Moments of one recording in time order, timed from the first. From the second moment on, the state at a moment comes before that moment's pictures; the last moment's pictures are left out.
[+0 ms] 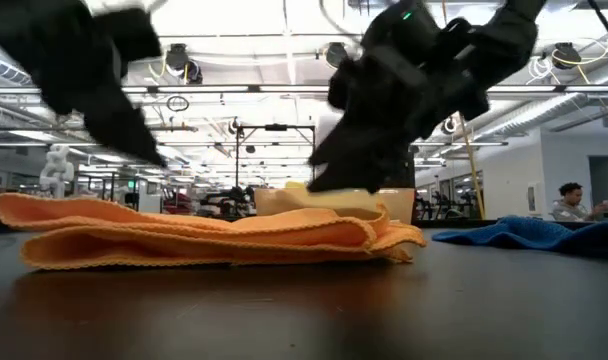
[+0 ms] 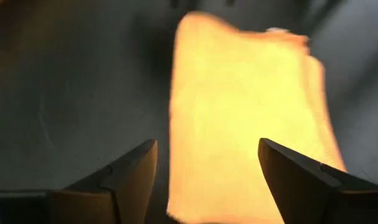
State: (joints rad) left arm -0.45 1.30 0.55 -0.03 -0.34 -0.63; right arm 0.04 1.77 0.77 0.43 -0.23 0.37
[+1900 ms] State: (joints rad) left arm 0.20 1.39 0.90 -0.06 -0.08 0.27; right arm -0.06 1.35 0.84 -0.08 0.19 0.12
